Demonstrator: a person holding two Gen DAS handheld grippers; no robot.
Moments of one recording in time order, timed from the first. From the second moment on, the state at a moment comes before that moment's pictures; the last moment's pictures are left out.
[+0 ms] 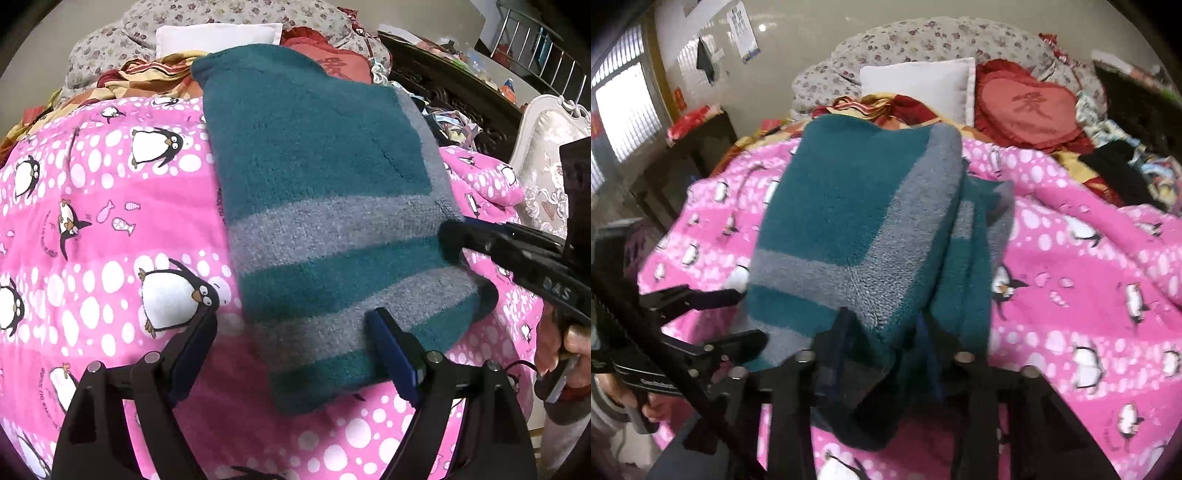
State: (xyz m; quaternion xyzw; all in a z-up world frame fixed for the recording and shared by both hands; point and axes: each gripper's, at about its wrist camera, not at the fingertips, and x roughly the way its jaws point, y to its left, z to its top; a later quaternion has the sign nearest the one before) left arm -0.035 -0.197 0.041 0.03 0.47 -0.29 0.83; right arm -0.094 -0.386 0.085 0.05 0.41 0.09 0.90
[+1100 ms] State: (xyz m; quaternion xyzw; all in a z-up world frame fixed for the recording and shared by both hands) left arm 0.042 -0.174 0.046 -0.11 0.47 -0.28 0.83; right arm -0.064 -0.459 0.077 0.19 0.38 0.05 0.90
